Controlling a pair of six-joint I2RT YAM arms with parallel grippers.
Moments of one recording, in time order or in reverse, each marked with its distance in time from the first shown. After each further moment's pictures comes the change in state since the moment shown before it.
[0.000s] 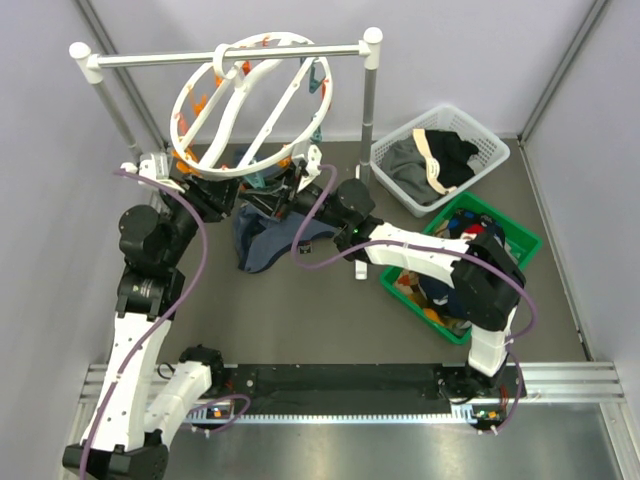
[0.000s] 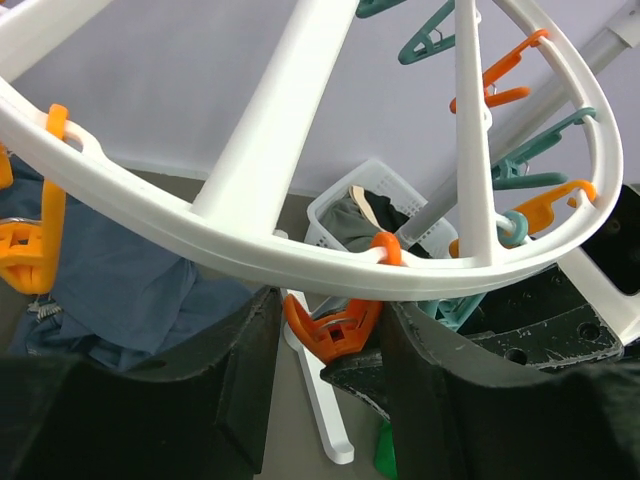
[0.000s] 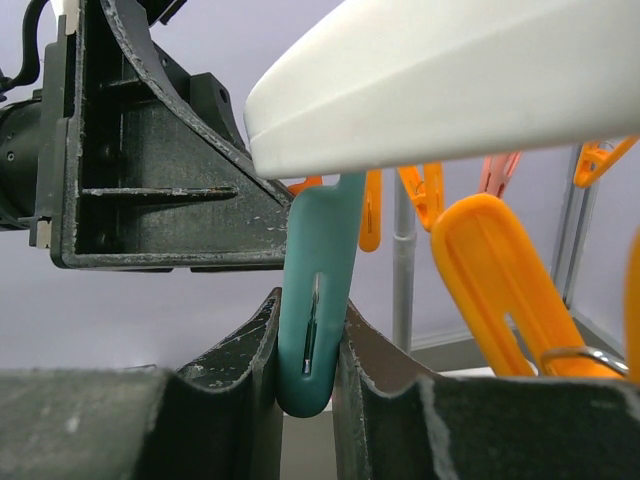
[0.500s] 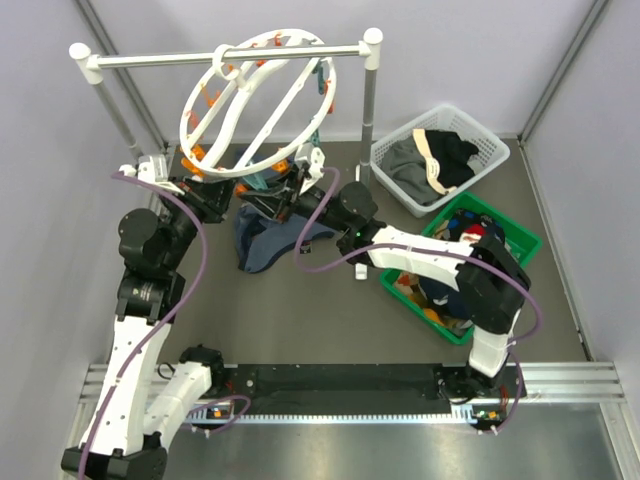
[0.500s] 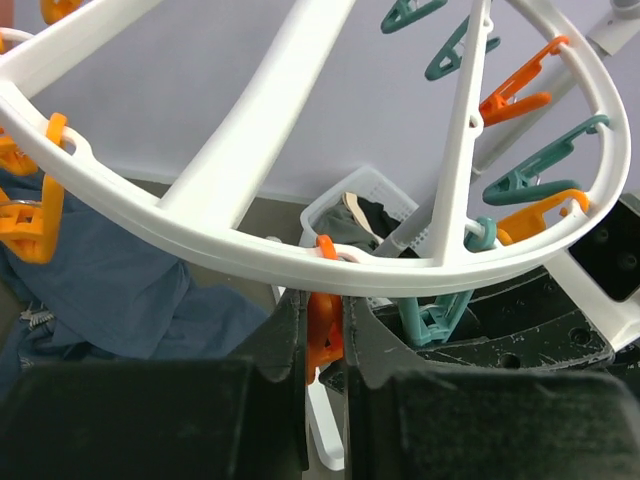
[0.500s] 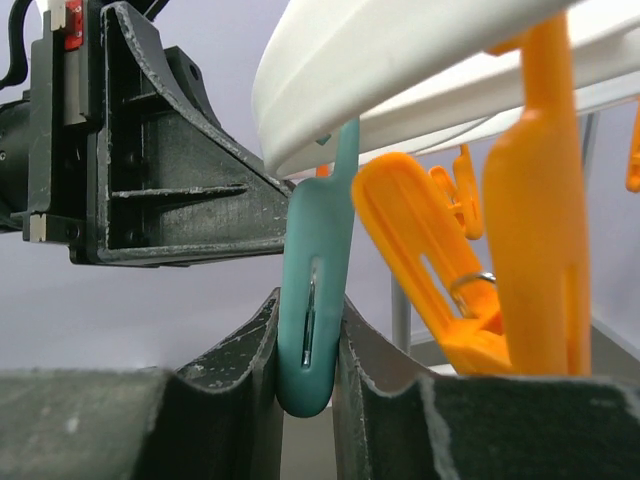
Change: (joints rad) left arm -0.012 -0.021 -0.005 0.018 -0.024 -0.006; right arm 0.009 -0.025 -0.031 0.004 0.027 -0.001
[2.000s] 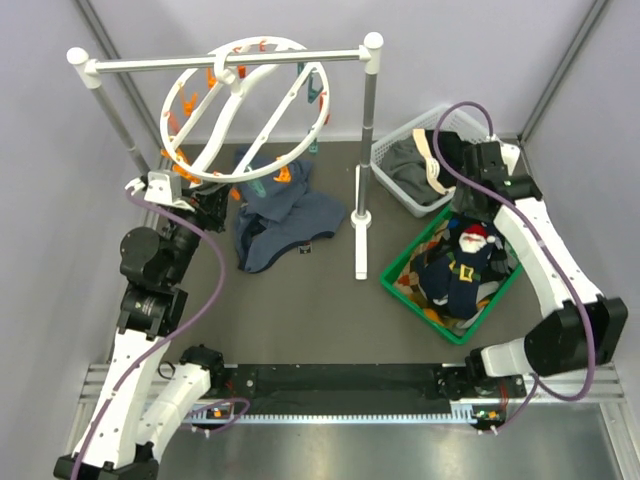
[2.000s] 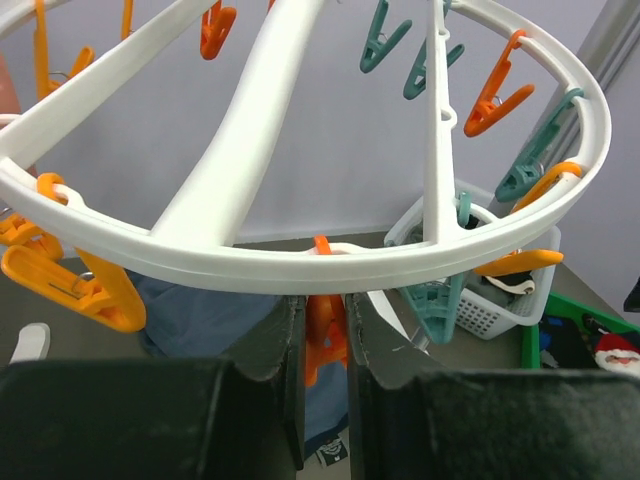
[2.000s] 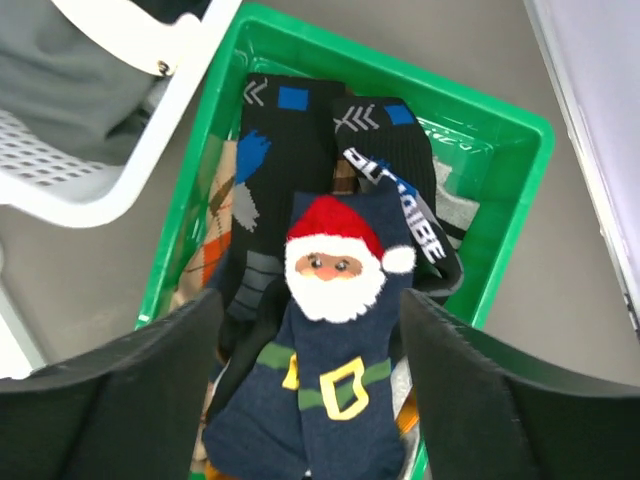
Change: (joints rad) left arm -0.092 -0.076 -0.079 0.081 -0.104 0.359; right arm -0.746 -0.480 -0.003 -1.868 0.855 0.166
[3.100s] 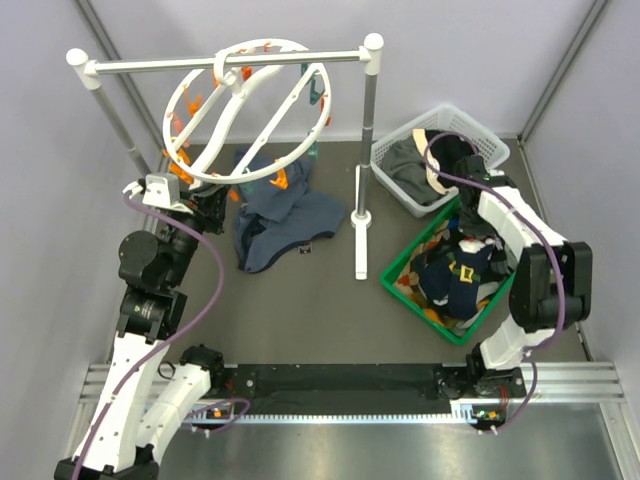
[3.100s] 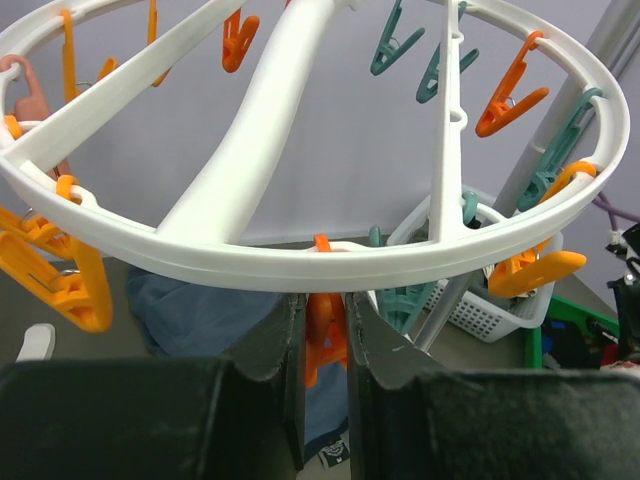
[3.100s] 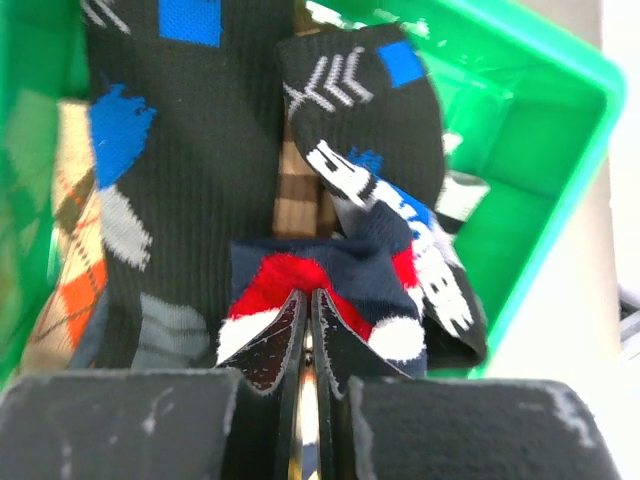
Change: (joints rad) left arm -0.001 -0.019 -0.012 0.000 -0.018 0.006; right arm -0.093 0.320 -0.082 0.061 0.003 -0.044
